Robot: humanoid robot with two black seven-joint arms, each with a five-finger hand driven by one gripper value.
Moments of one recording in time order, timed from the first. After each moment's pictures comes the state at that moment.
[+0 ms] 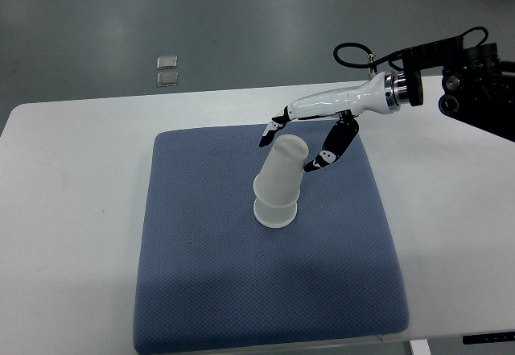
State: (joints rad) left arm -0.01 0.00 -0.01 -0.16 0.12 -0.02 0.10; right arm 1.25 -0.53 0.10 1.13 -1.30 0.45 0.51
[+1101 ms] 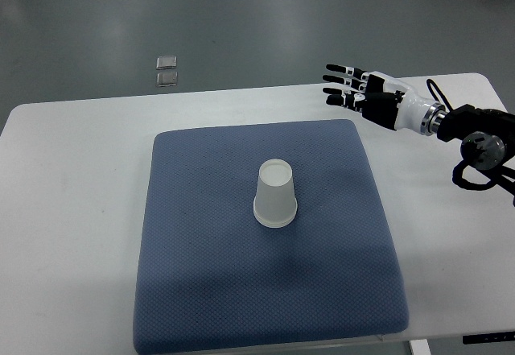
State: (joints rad) left arm -0.01 0.00 -0.01 -0.16 0.12 -0.02 0.10; right arm 0.92 -0.46 0.21 0.83 0.09 0.41 0.19
